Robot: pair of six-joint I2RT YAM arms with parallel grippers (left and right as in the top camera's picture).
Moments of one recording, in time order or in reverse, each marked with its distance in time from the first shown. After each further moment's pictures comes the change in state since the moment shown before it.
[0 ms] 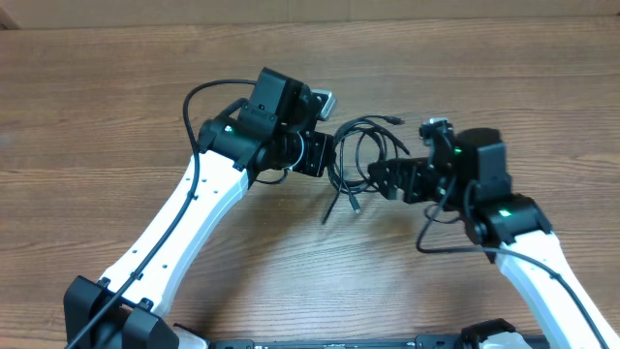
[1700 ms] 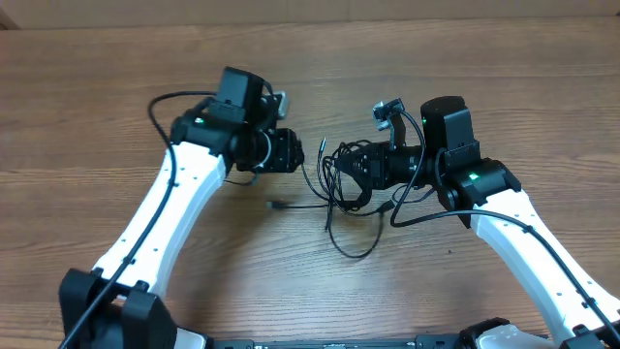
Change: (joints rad) left arm 0.147 0.021 -0.050 -0.078 -0.065 -0.081; right arm 0.086 0.211 0.174 0.063 -0.405 0.057
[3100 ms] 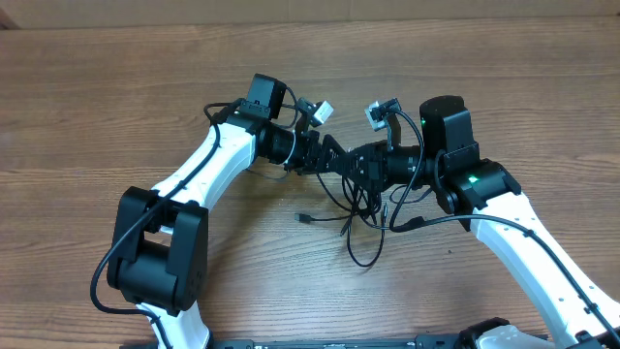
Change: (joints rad) left arm -0.015 0.294 -0.022 0.246 0.666 0.123; right arm 0.022 -0.014 0.001 0.021 -0.015 0.003
